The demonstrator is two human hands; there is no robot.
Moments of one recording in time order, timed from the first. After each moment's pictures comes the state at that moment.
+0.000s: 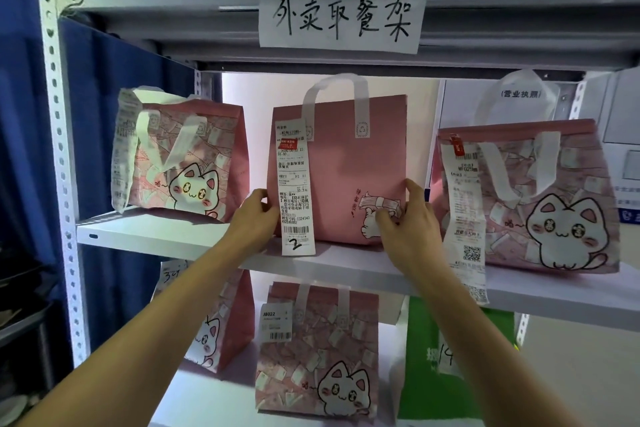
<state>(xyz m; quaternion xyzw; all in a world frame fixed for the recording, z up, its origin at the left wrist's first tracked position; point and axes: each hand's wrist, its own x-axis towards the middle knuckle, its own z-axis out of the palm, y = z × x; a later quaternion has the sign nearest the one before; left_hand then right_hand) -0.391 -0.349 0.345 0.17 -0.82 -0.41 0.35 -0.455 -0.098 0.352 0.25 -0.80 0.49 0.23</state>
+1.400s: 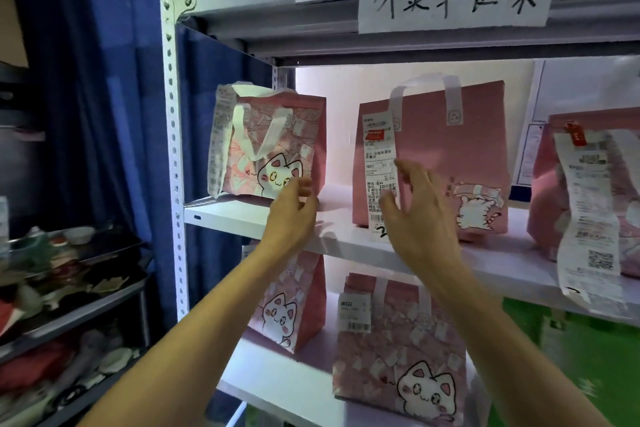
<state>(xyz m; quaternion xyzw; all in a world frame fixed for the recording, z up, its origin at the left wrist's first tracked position) -0.322 -0.384 0.333 0.16 -0.80 -0.37 0.46 -0.385 -0.195 0.353 0.38 -0.73 0.50 0.26</state>
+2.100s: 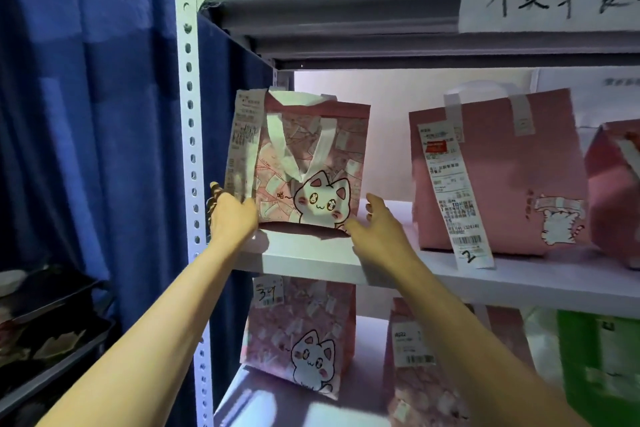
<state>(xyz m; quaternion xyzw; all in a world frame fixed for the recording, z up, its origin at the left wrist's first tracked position) -0.306 -0.594 0.354 0.33 -0.74 -0.40 0.43 -0.386 -0.382 0.340 0.27 -0.81 0.52 0.06</state>
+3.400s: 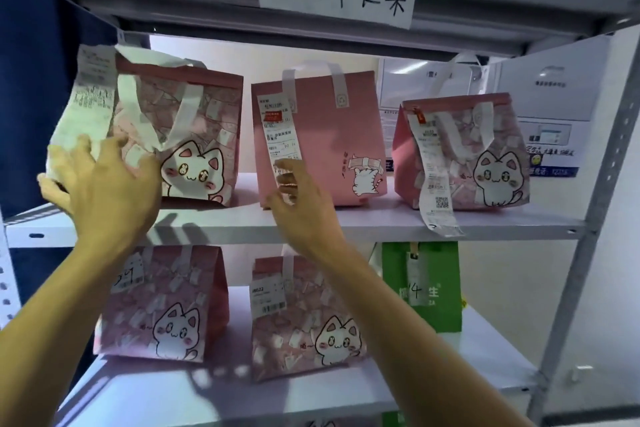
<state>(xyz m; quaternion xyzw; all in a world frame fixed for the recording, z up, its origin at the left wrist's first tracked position) -0.280 -0.450 0.359 0.24 -0.79 -0.23 0.51 -0.339 -0.230 0.342 0.32 -0.78 0.51 0.20</state>
